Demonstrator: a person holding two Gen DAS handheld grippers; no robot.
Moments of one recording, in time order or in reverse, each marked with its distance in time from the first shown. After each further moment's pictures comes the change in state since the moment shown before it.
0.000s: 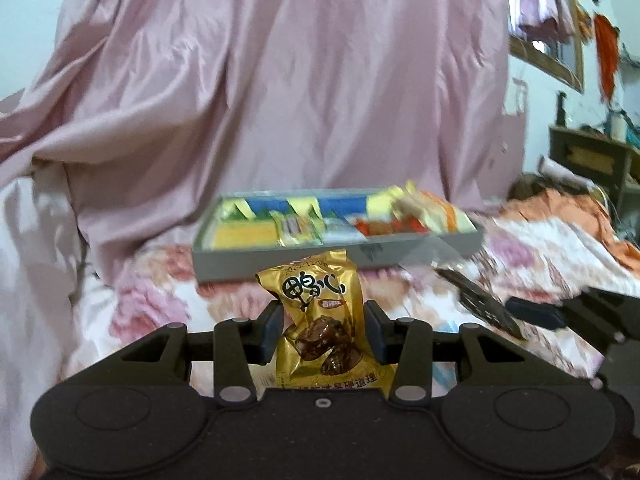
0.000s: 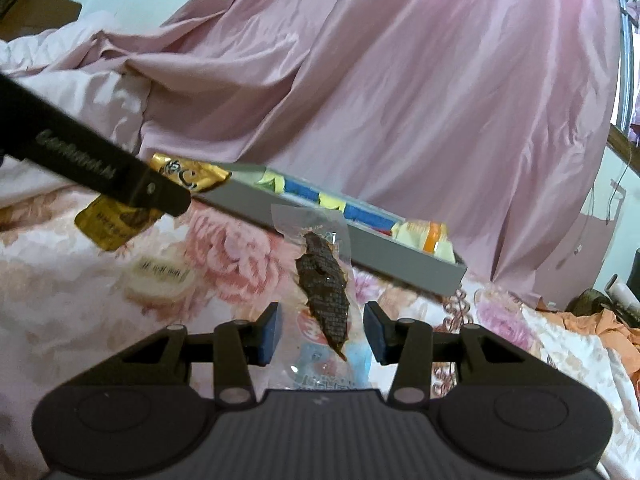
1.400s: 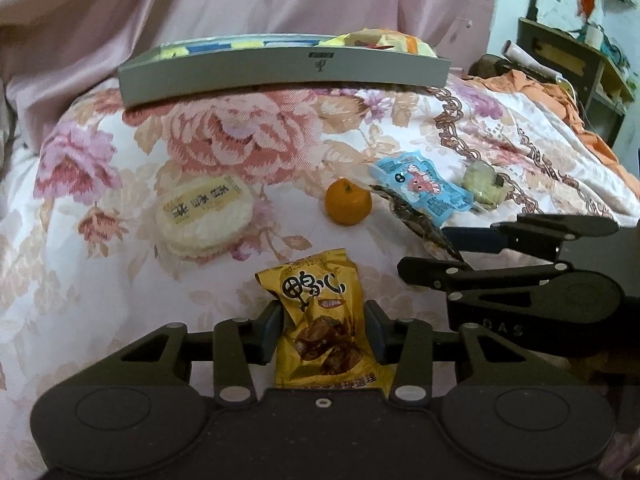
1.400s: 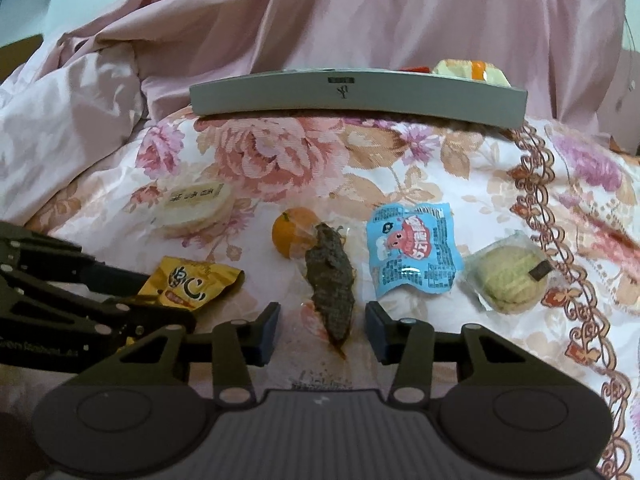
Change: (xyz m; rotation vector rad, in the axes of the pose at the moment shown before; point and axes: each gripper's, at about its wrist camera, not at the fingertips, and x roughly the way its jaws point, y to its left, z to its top) left arm 0.030 -0.009 -0.084 0.038 0.379 -0.167; right arm 0.037 -0.005 -0.042 0.280 0.308 0.238
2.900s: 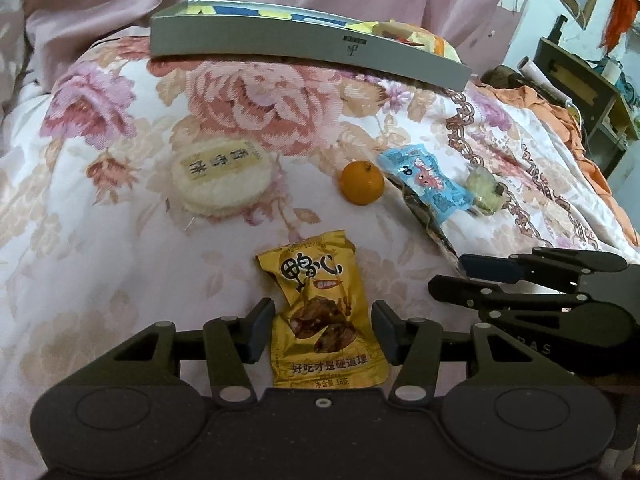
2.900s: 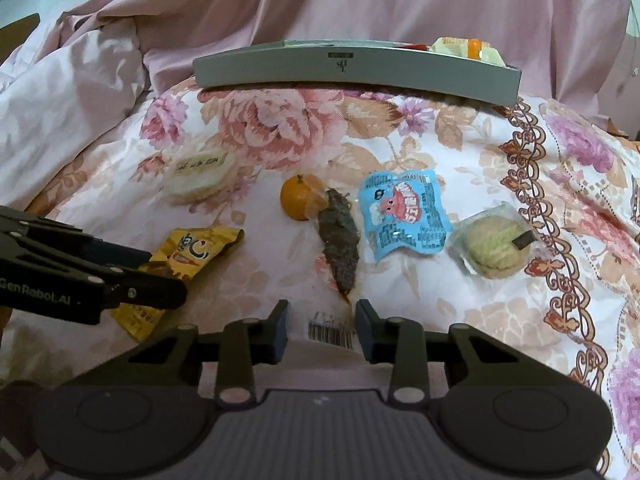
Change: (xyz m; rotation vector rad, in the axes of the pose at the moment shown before) left arm -0.007 0.022 -0.005 -0.169 0.077 -0.071; right arm -0.017 0.000 -0.004 0.010 0.119 0.002
